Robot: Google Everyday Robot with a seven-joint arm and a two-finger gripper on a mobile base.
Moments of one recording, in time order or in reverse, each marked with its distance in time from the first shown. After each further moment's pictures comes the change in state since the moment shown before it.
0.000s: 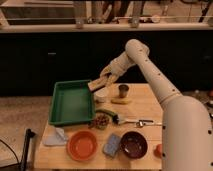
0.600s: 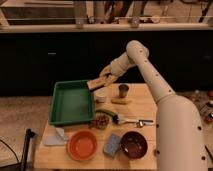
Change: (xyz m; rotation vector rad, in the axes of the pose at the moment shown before) arm 0.006 -0.002 0.013 -0.004 -0.057 0.070
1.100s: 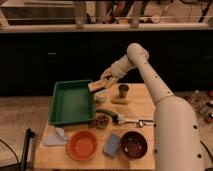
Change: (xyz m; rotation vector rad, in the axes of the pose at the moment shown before) arm 0.012 0.008 0.007 -0.015 -0.015 0.027
